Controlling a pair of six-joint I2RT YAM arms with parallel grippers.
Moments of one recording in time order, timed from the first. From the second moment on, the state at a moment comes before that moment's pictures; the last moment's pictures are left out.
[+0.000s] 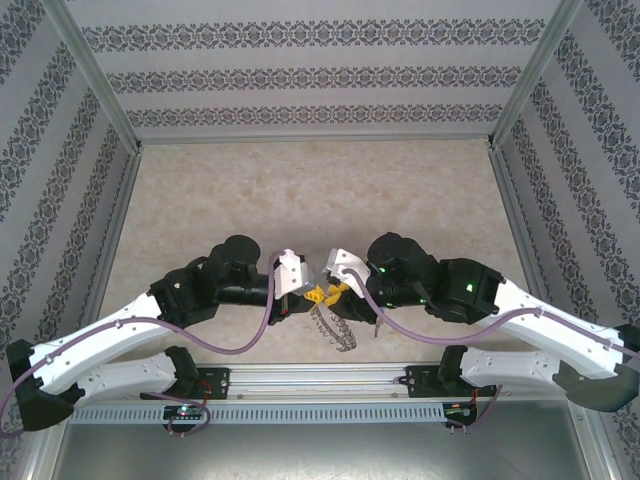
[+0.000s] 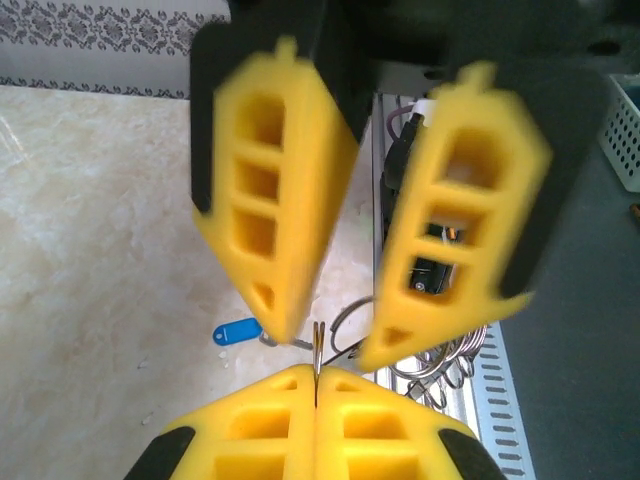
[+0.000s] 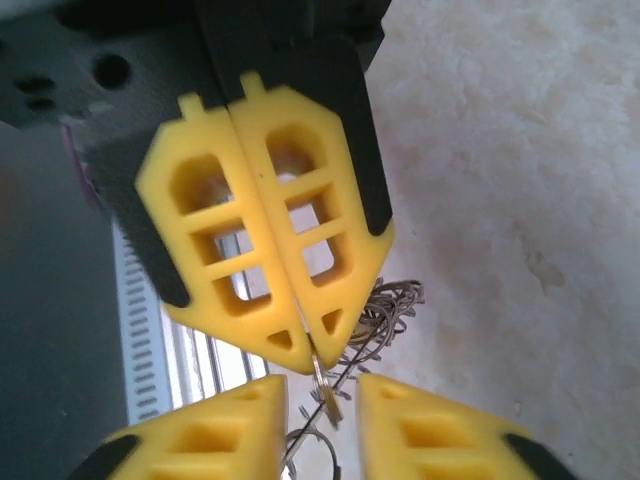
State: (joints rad) left arm -0.95 0.94 0.91 -0.42 0.45 0.17; right arm 1.12 0.99 1.16 -0.84 -0.18 -0.03
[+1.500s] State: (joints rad) left arm -0.95 0.83 0.73 -0.07 0.40 0.01; right arm 1.05 0.74 0.85 -0.44 -0.21 0.01
